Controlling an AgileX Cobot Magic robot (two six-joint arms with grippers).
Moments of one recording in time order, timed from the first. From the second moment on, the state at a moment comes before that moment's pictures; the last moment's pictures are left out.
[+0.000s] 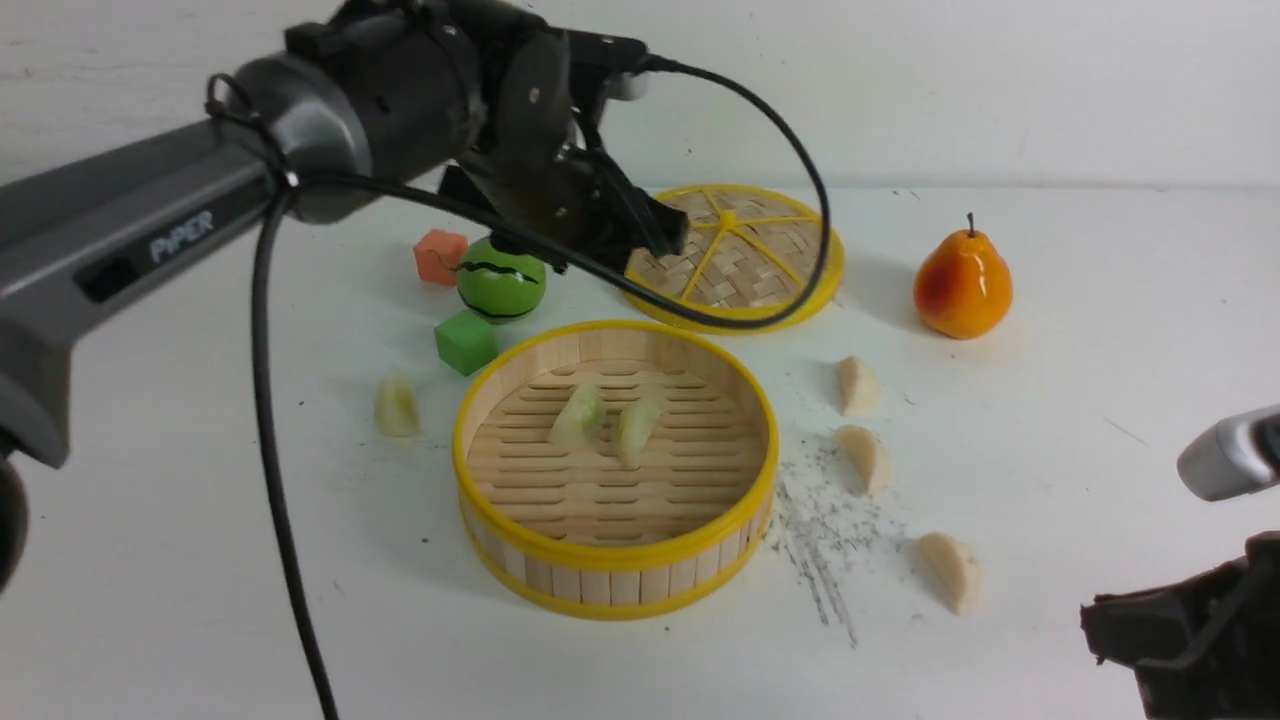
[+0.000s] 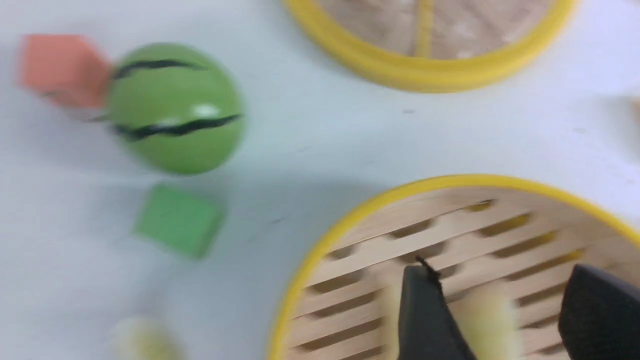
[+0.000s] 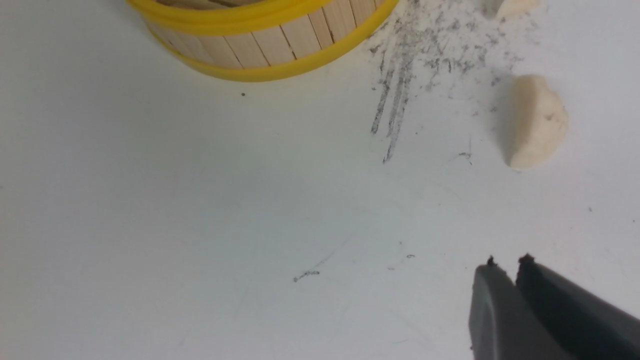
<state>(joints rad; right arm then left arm) 0.12 0.97 -0.56 0.69 0.59 -0.62 -0.47 2.00 -1.87 0.19 0.83 -0.29</state>
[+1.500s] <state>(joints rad) 0.12 0.97 -0.55 0.69 0.56 -0.63 -0.19 1.99 -1.65 -0.03 0.73 -0.21</state>
